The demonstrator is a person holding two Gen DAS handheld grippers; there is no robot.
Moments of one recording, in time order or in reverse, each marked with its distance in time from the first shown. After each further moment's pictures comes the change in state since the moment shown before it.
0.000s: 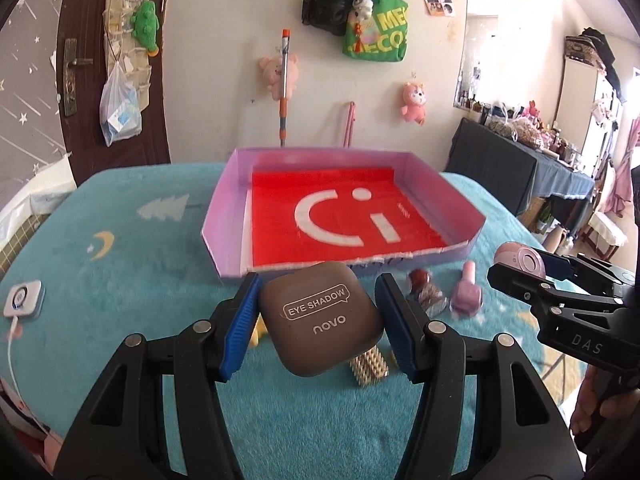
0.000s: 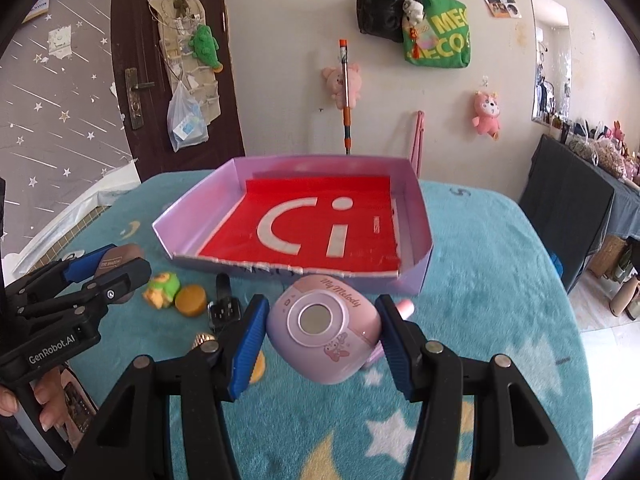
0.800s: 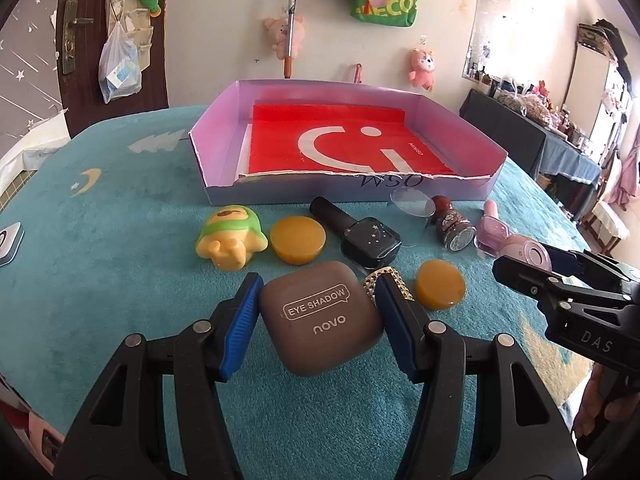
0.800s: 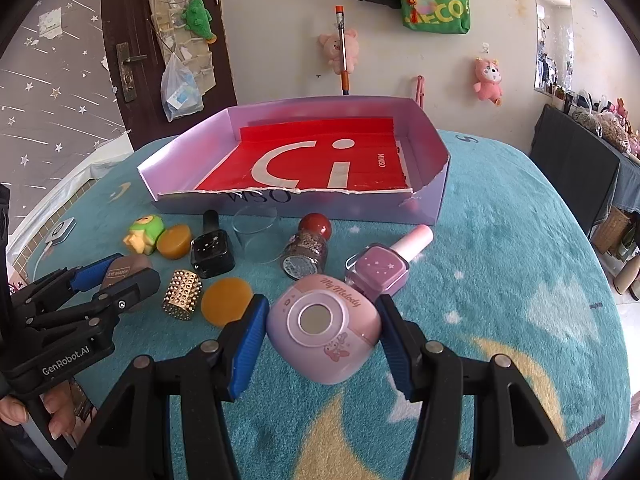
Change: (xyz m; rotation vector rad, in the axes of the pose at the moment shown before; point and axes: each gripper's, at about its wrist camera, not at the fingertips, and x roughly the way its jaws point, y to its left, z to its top) left arm 0.033 0.003 -0.060 -0.032 0.122 0.006; right arm 0.035 0.002 -0.059 0.032 0.112 0.009
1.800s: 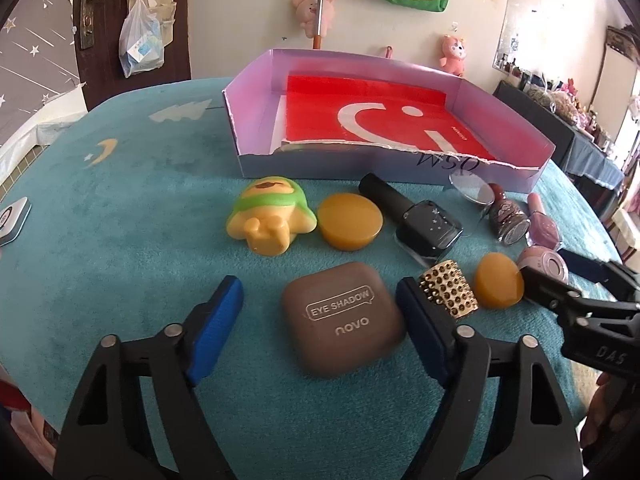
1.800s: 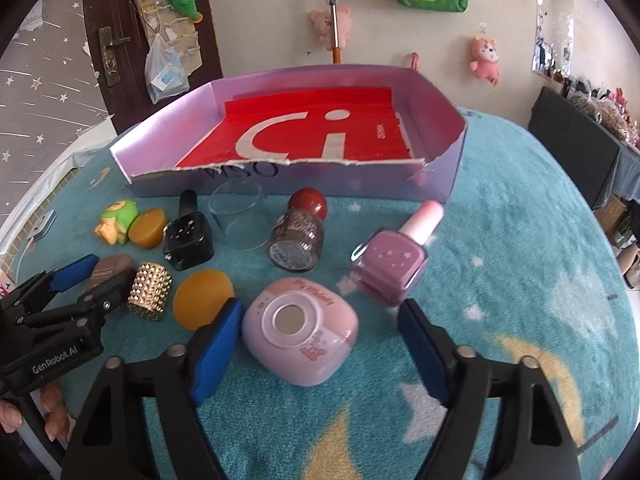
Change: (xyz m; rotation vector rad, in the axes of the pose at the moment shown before) left arm 0.025 0.024 -0.004 -0.054 0.070 0.068; right arm 0.032 0.002 -0.001 0.012 0.073 -0.032
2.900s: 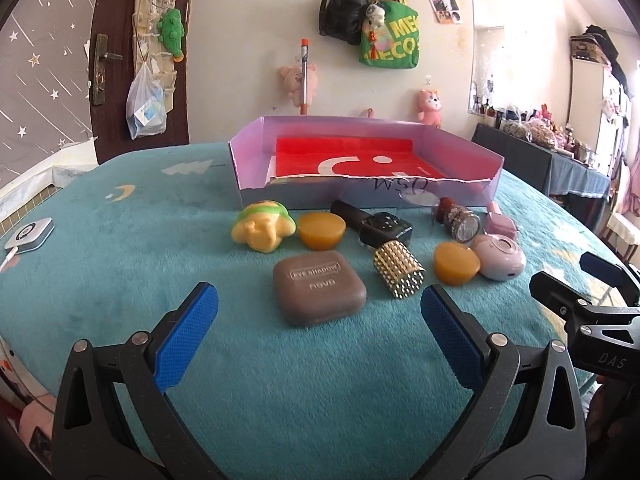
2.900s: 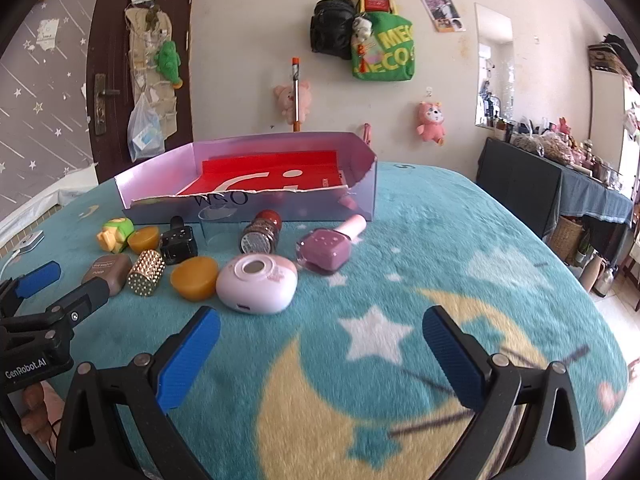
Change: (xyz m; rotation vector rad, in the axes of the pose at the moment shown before) left arm -0.043 -0.012 -0.045 0.064 -0.269 0.002; right arm -0.051 -0.006 -0.054 0.028 -0.273 -0.144
